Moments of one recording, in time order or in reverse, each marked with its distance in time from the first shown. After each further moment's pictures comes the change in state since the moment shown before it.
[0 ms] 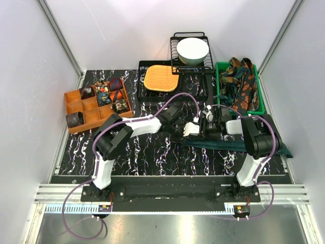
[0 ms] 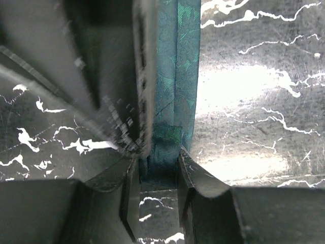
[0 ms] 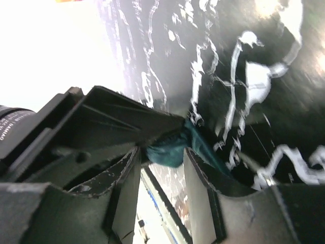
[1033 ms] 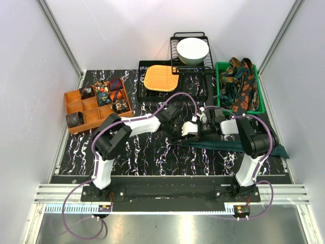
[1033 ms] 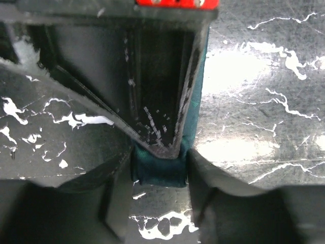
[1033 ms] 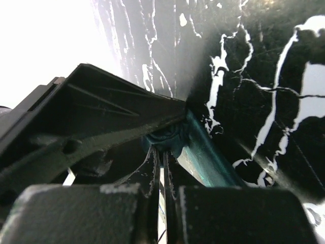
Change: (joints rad) left arm 0.004 0.001 0.029 -0.108 -0.059 -0.025; right arm 0.091 0.032 0.002 0.045 0.019 0.048
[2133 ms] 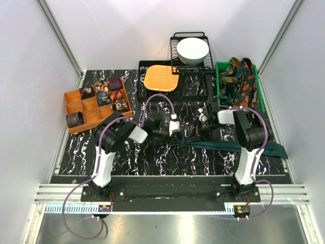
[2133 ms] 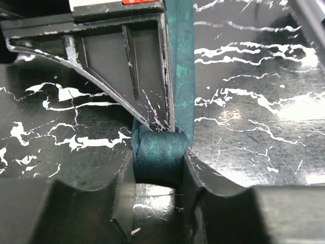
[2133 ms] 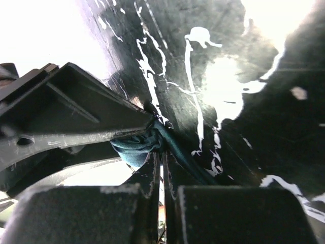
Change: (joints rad) left arm 0.147 0.096 -0.463 1.226 0.462 -0.409; right arm -0.010 0.130 0.256 -0.531 0.101 -0.196
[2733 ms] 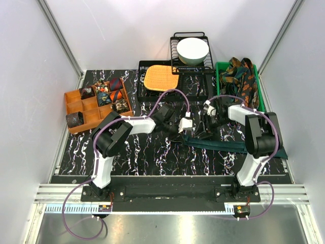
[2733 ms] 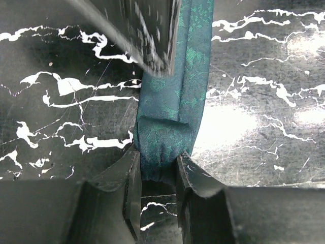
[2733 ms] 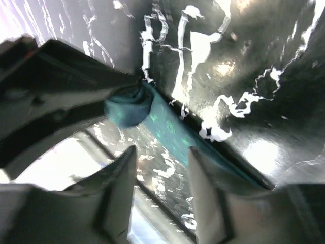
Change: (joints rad) left arm -0.068 -0.083 0.321 -0.870 -0.224 0.312; right arm -0.111 -0.133 0.042 -0.196 0.089 -0.295
